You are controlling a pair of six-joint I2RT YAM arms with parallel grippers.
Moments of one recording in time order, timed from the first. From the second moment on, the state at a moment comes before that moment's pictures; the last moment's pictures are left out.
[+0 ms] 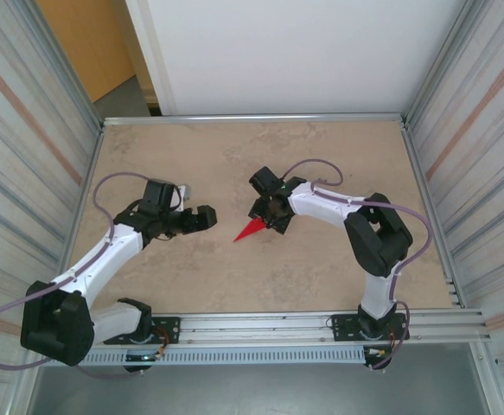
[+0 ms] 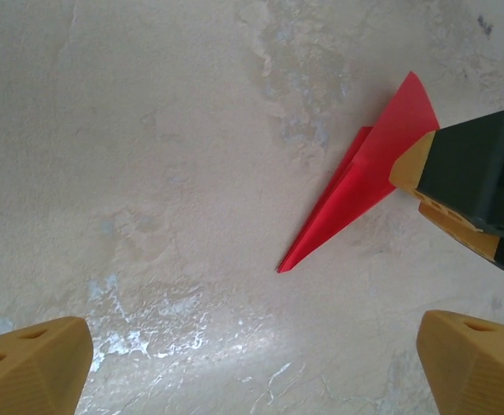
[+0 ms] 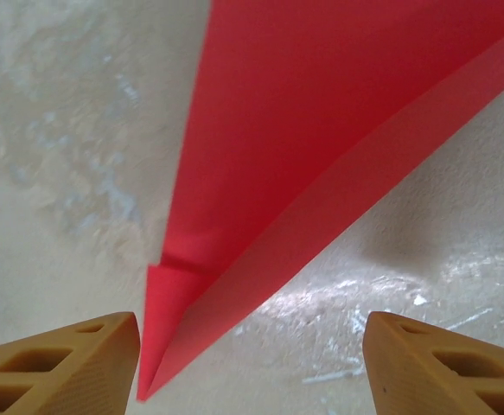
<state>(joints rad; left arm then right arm) -0.33 1.17 0.75 -0.51 0.33 -0.48 0.74 1.87 1.29 -0.66 0.01 1.19</state>
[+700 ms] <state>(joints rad) -0.33 1.17 0.75 -0.51 0.31 -0.48 0.77 1.87 1.31 -0.73 0.12 1.39</state>
